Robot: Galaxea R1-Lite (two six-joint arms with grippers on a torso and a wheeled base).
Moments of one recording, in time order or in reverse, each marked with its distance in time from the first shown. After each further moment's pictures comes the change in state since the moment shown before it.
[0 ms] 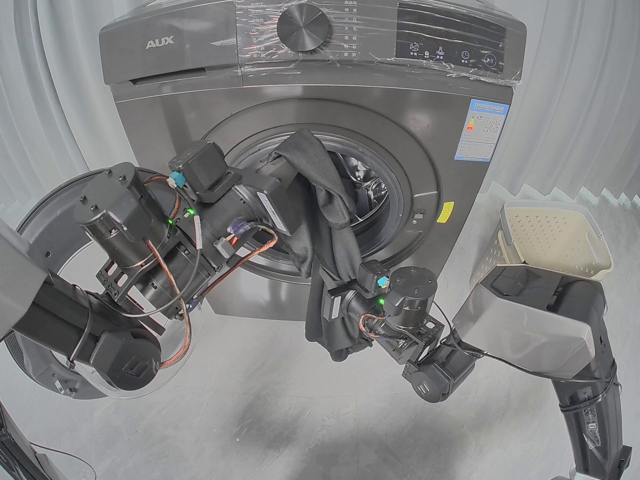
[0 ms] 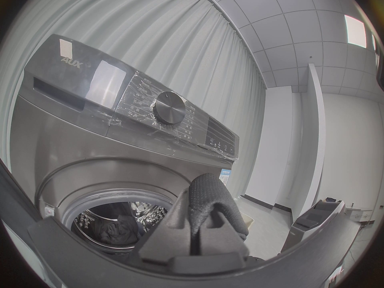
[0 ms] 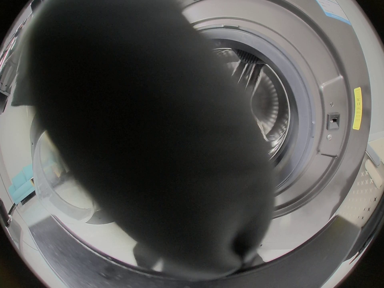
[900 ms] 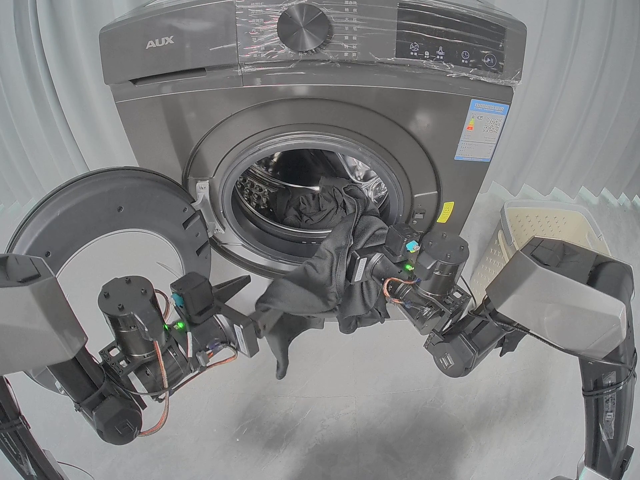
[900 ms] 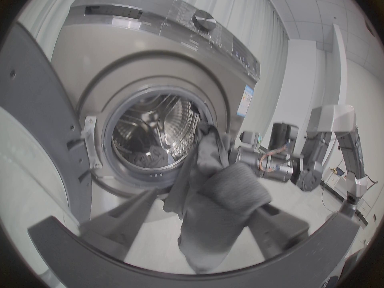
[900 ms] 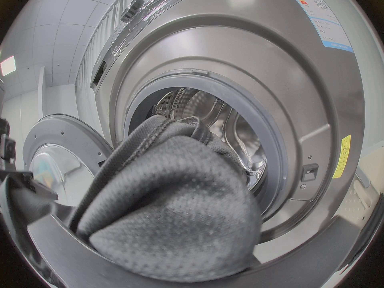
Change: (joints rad) left arm 0.095 0.105 0.445 -0.103 0.013 0.074; right arm -0.070 -0.111 0.005 0.016 -0.012 0.000
